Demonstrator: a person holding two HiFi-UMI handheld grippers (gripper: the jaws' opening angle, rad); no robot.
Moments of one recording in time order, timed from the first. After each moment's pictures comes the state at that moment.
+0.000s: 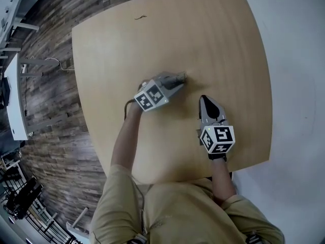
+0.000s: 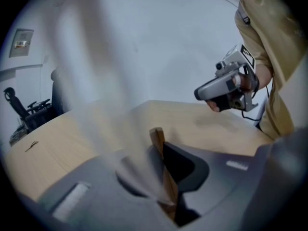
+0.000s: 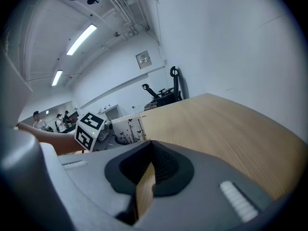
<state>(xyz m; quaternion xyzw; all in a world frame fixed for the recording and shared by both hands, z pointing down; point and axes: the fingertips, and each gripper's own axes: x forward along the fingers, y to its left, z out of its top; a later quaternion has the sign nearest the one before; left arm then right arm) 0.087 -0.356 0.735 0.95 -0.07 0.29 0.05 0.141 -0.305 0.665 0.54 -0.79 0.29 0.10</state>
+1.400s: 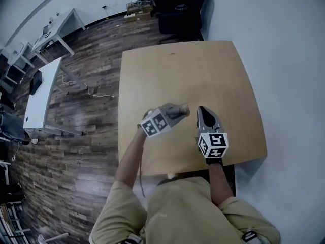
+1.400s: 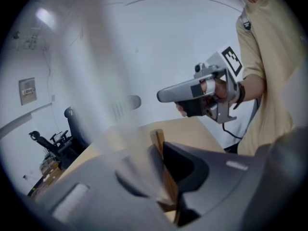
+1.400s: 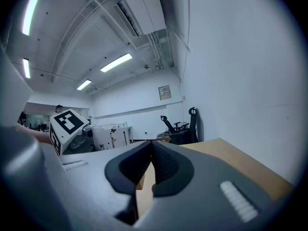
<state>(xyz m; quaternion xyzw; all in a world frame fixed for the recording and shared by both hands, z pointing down) 0.007 -0.104 0.503 0.95 -0.12 0.29 -0.06 0.054 -0.112 0.436 0.52 -0.85 0.10 0.01</state>
